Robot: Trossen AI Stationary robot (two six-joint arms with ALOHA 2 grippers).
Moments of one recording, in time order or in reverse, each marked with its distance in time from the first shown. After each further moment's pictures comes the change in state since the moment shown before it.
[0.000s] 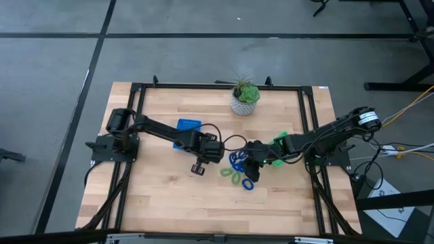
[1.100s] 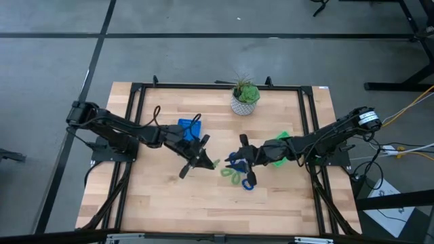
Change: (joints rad) left arm -0.009 -0.481 -0.586 1.243 0.456 -0.366; right arm 0.040 0.000 0.000 0.607 0.056 -0.584
